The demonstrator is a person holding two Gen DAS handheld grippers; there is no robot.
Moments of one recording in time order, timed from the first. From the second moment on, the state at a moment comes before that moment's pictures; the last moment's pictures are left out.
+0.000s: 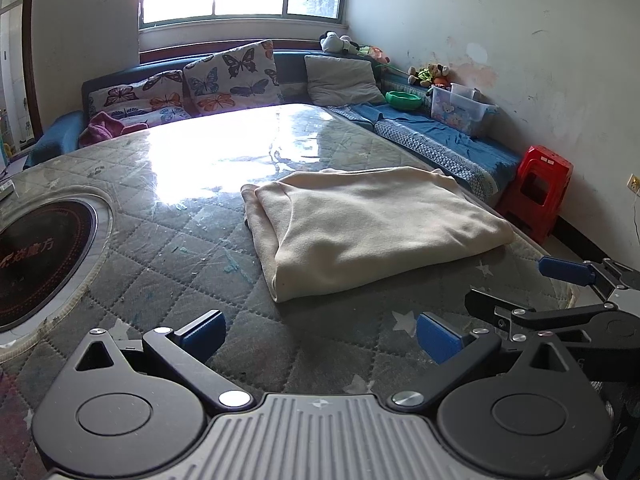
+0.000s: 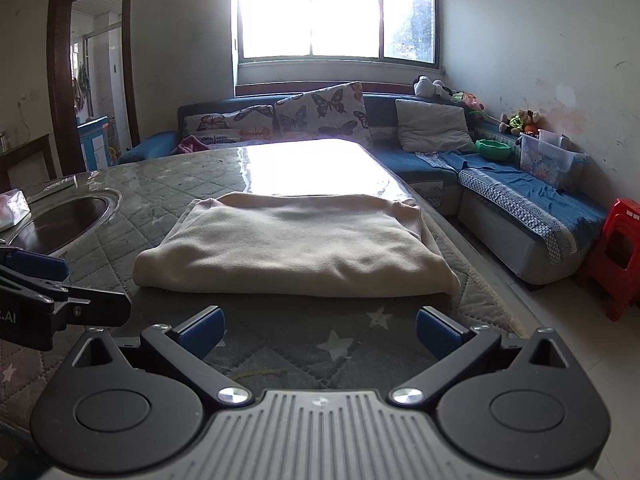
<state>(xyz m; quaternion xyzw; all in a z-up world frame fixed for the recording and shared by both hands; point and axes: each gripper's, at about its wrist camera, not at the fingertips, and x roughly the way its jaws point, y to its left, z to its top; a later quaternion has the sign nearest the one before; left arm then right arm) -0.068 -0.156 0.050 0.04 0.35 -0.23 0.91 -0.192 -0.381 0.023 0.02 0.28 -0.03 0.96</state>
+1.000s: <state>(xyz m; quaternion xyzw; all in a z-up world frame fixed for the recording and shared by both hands) -0.044 -0.166 0.047 0.06 0.36 -0.23 0.90 -0.172 -0.383 0.022 0.02 0.29 -0.03 0.96</state>
